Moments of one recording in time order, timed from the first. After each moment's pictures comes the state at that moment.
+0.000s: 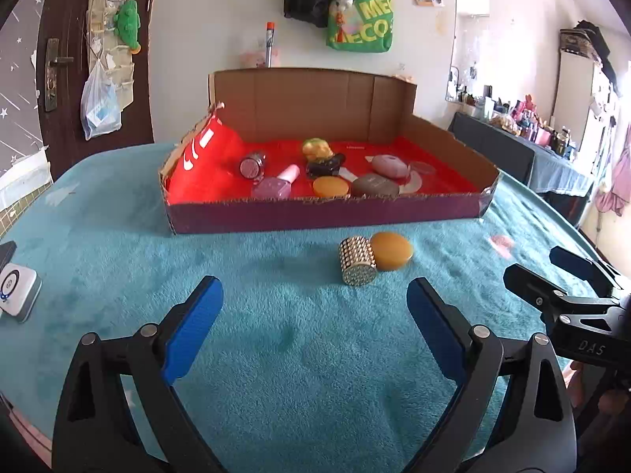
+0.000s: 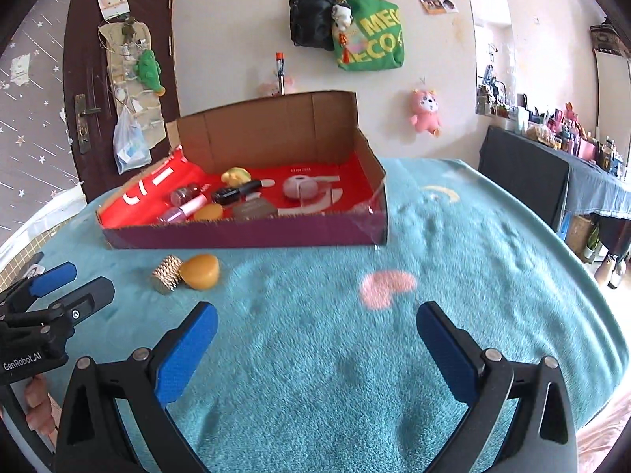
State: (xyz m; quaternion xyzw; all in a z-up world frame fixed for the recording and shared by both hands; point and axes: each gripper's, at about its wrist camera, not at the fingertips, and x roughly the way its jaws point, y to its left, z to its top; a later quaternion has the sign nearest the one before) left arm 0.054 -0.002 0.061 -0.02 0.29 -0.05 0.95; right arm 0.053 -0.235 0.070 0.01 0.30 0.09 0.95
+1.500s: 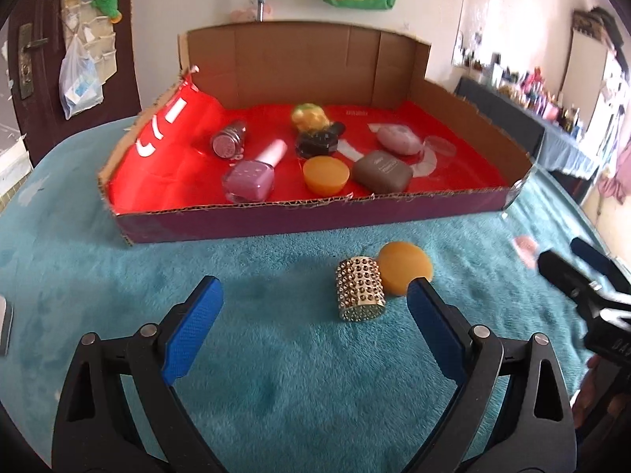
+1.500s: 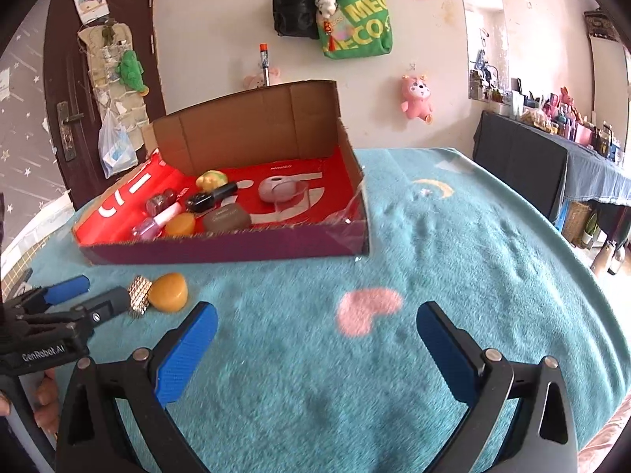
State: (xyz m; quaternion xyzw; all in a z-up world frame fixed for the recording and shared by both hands) left arm 0.127 -0.016 0.054 -0.01 0.38 -0.05 0.92; right arm 0.088 -0.255 0.075 0.03 0.32 0.08 0.94
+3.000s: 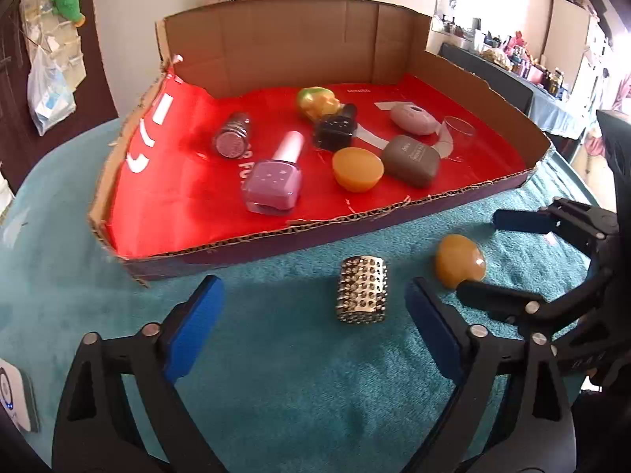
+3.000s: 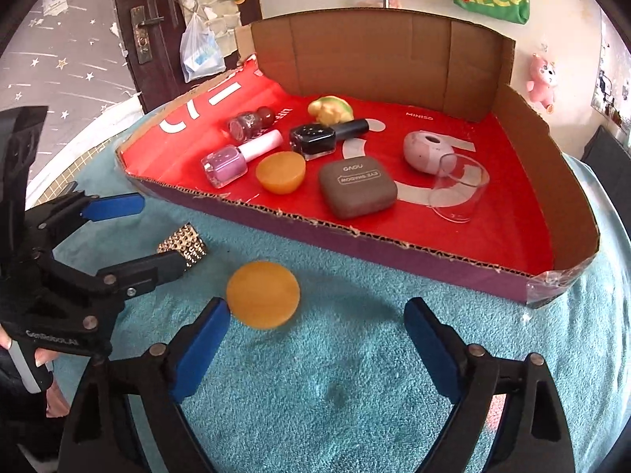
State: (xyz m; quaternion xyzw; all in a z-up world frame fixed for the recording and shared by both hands) left arm 0.161 0.017 0.052 0.03 0.42 -0.11 0.90; right arm 0.152 -0.160 0.056 -0.08 0.43 0.26 0.86
